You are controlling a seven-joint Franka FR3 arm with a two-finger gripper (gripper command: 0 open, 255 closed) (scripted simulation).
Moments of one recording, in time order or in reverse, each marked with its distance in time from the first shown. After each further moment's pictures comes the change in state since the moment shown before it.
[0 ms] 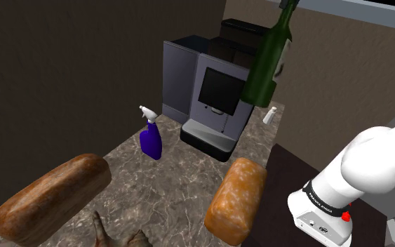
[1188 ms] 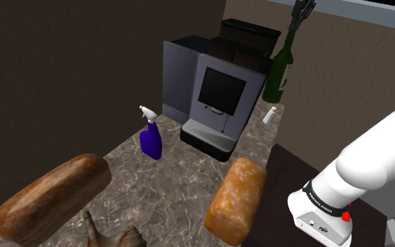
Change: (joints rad) arm -0.137 0.255 -0.299 0.074 0.001 0.160 -0.440
